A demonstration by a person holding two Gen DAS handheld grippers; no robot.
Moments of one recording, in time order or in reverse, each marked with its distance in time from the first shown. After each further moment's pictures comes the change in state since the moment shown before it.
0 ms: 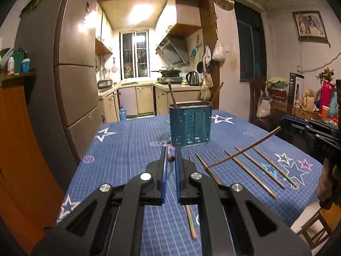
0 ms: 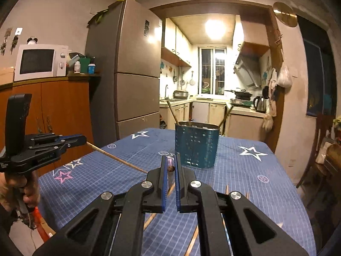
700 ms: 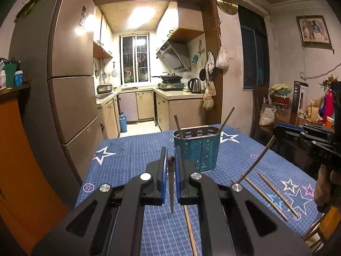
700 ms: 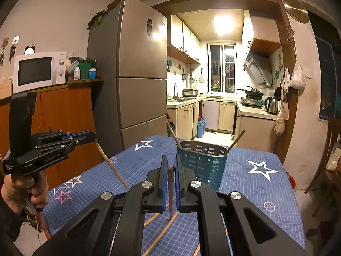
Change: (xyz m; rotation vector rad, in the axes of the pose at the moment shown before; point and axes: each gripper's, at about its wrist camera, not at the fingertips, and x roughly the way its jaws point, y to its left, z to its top) left arm 0.047 0.011 0.076 -0.007 -0.019 -0.003; right arm 0.056 -0.028 0.072 0.017 0.017 0.072
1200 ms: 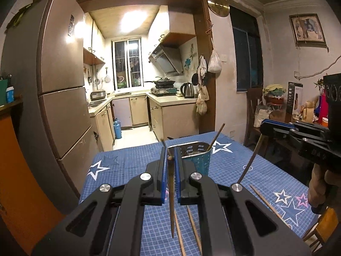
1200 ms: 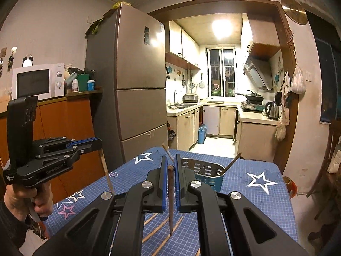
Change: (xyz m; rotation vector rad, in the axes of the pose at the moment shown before) left arm 0.004 -0.023 0.043 0.036 -0.016 -0.042; right arm -0.003 -0.017 0.046 0.017 -0.030 0.001
